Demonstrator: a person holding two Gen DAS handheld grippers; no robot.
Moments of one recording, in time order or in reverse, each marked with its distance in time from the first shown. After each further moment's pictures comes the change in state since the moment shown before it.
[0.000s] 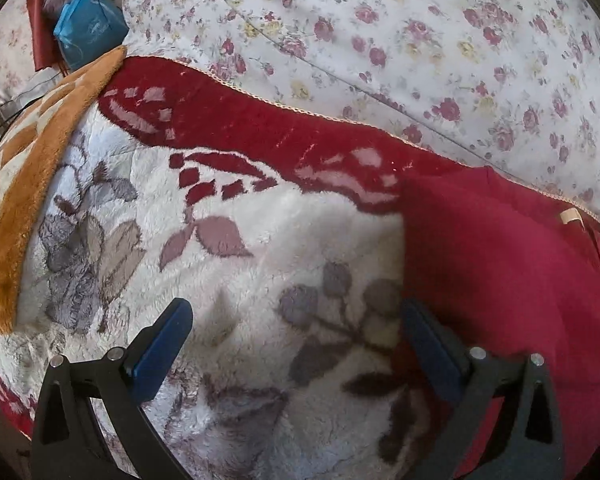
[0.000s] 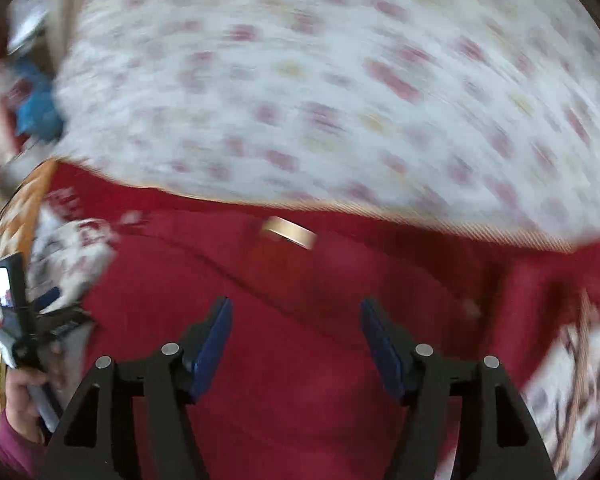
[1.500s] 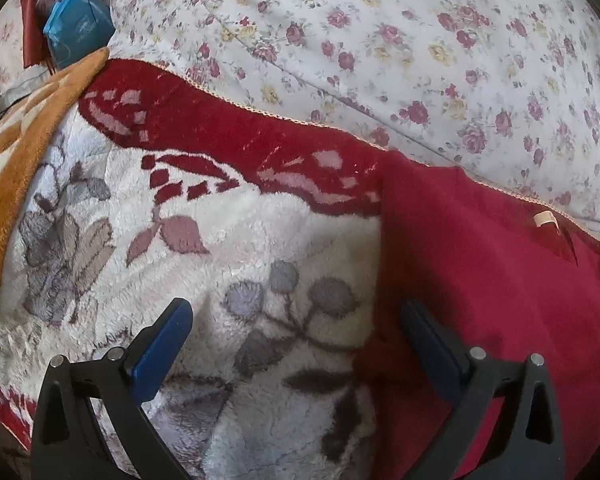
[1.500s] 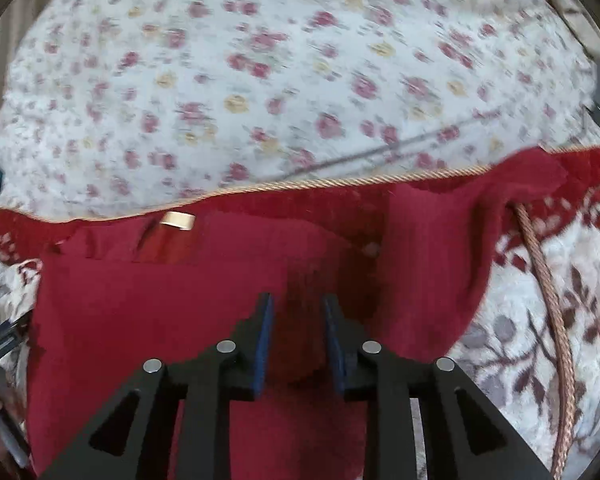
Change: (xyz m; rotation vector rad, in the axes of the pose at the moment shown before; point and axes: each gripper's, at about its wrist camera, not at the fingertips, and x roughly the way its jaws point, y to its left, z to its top) left arm -0.005 -0.018 -0.004 -0.007 -0.011 -0.078; right arm -0.006 -0.026 -0.030 0.104 -0.137 -0.136
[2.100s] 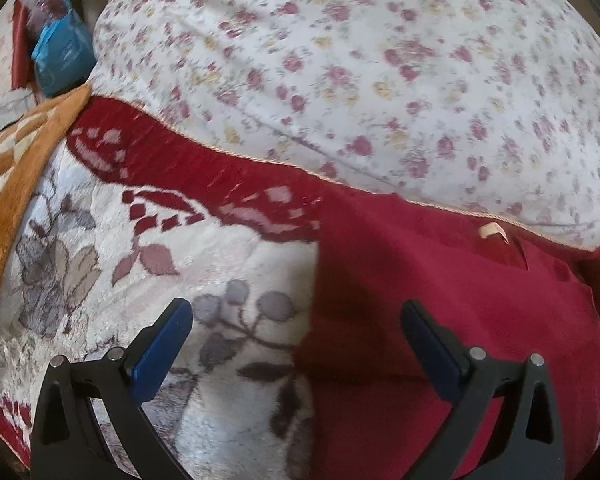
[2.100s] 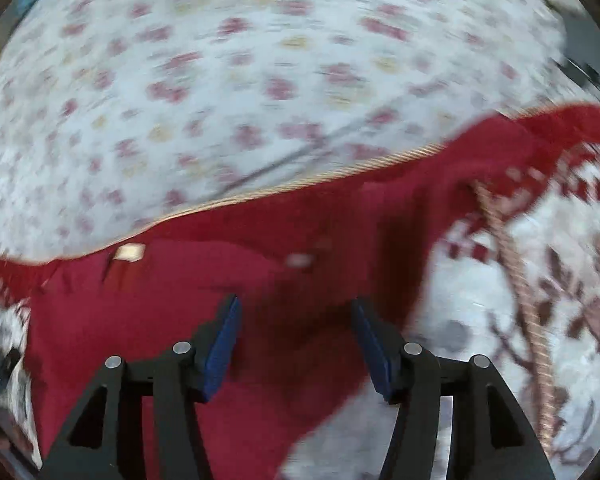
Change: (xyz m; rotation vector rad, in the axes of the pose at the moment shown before) left arm -0.039 -0.023 -0.006 0.055 -0.116 -0.102; right arm -0.002 -0.085 -0.002 0.205 0.029 -0.073
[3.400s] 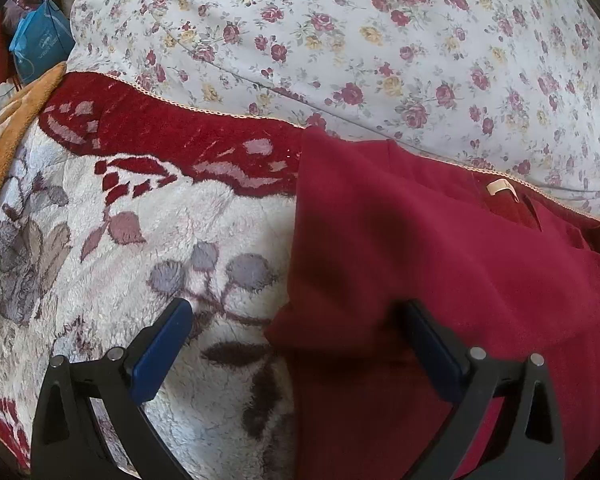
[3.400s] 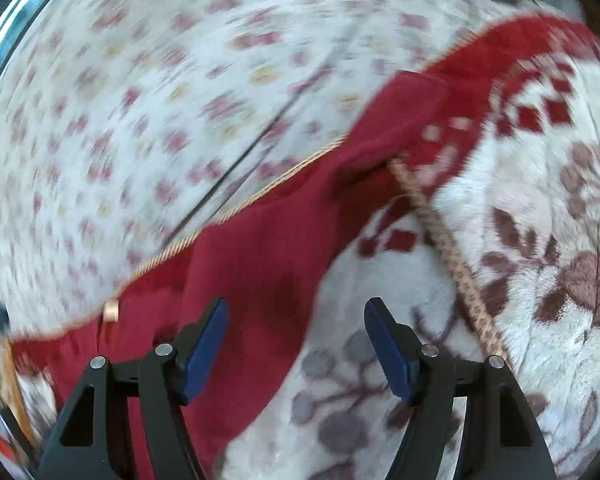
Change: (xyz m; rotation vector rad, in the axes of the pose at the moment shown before) left arm 0.032 -0.008 -0.014 0.028 0.120 -0.007; right arm -0.001 -0.108 0.014 0.330 -0.050 0.099
